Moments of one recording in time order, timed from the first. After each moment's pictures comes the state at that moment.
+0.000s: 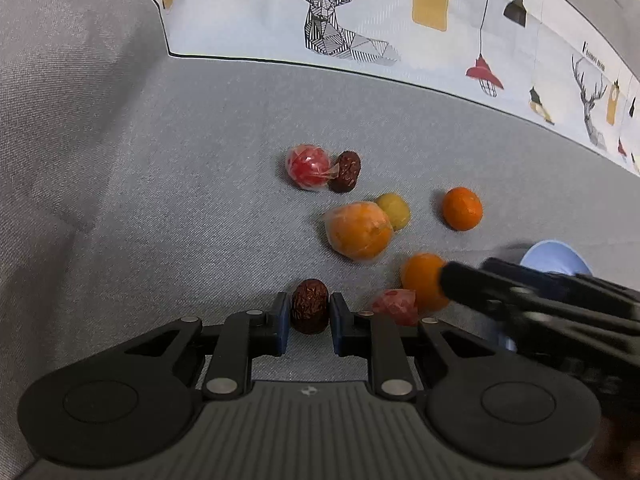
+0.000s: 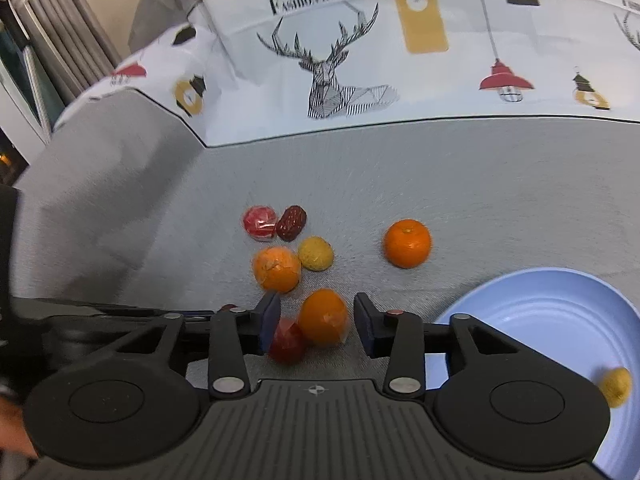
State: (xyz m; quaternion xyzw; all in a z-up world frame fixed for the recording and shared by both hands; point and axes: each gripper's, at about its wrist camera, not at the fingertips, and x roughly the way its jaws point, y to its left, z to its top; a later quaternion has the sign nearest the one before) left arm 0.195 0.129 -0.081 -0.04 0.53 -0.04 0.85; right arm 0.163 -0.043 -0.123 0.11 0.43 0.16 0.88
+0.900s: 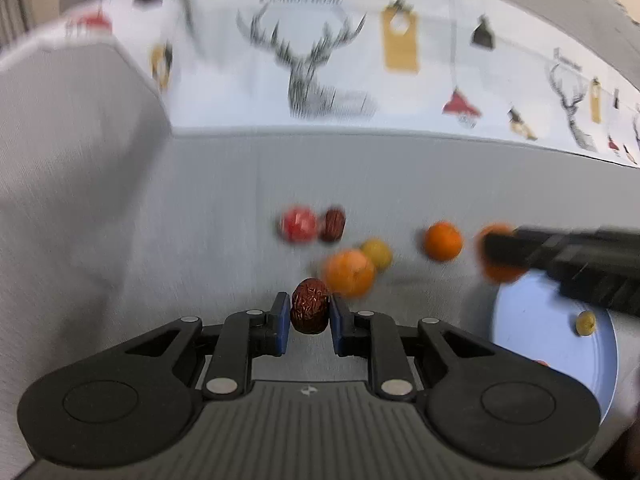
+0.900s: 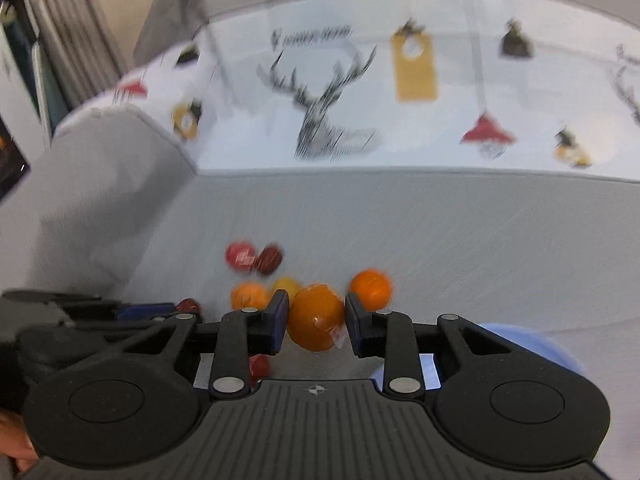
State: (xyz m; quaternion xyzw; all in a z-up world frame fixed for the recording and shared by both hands) left arm 0.174 0.109 -0.043 0.03 0.44 -0.04 0.90; right arm 0.159 -0.072 -0.079 0.08 0.39 0.15 0.91
